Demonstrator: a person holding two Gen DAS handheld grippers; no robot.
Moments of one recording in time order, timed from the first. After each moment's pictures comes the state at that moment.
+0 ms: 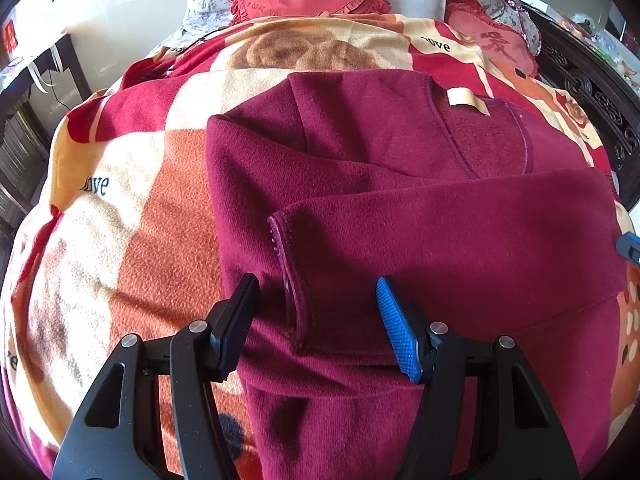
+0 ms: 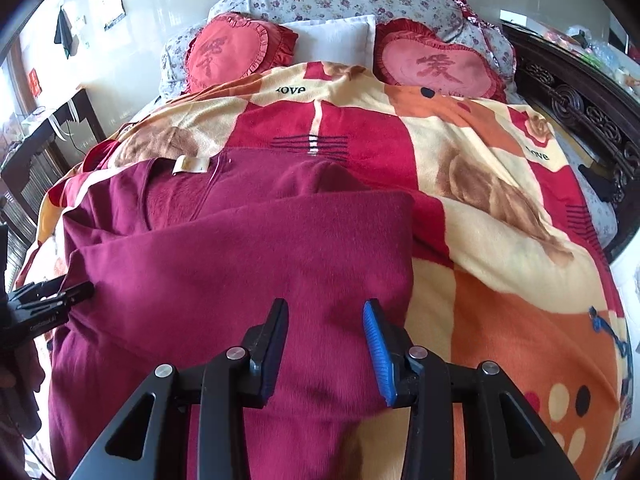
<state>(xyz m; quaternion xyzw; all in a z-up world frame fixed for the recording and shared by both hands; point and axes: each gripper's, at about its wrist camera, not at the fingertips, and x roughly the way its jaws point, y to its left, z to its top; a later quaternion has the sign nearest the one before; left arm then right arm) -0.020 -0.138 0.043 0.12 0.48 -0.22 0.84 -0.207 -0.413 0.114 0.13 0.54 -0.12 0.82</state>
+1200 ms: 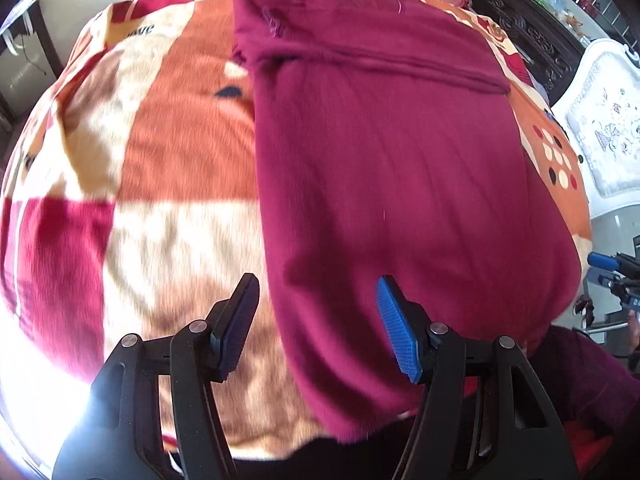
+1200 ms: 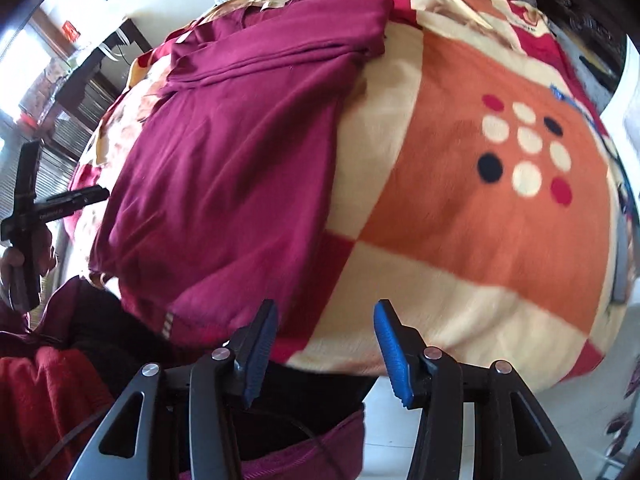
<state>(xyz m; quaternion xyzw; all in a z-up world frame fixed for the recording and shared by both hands) -0.225 -0.005 0.062 0.13 0.57 -0.30 0.76 -0.486 -0.356 0.169 0.19 0.65 0.00 0.73</state>
